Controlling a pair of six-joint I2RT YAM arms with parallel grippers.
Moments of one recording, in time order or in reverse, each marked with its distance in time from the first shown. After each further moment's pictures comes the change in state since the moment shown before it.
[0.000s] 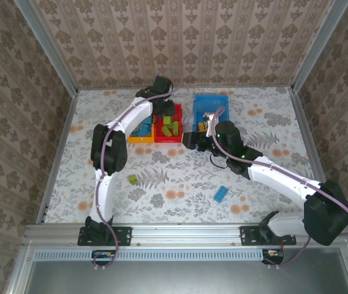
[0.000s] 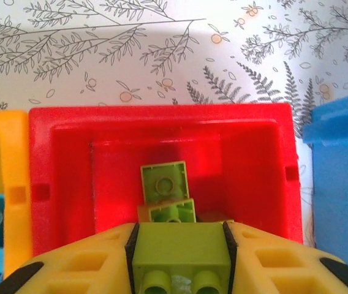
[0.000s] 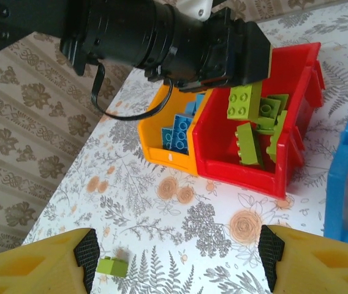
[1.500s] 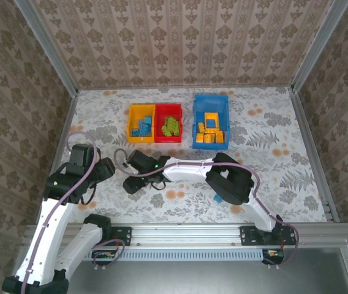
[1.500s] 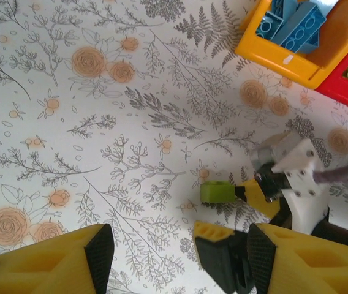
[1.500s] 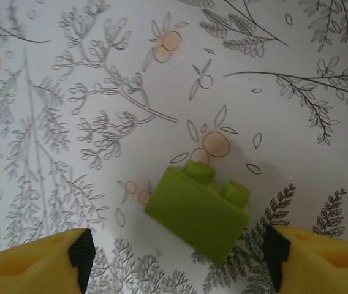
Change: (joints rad) left arm 0.205 -1.543 -1.080 -0.418 -0.119 -0.189; right arm 0.467 0.933 0.798 -0.442 0.019 -0.198
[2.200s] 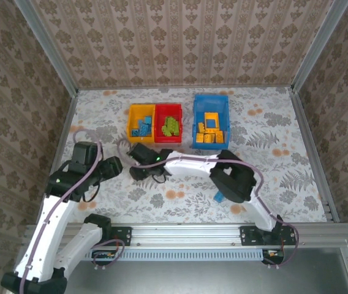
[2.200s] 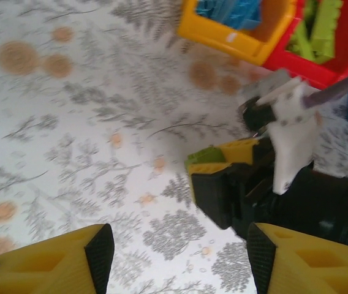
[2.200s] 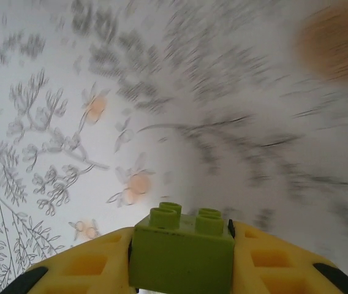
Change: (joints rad) left arm -0.049 0.045 -0.006 0.096 0.148 0.056; right arm -0.068 -0.069 0.019 -0.061 0.125 0.052
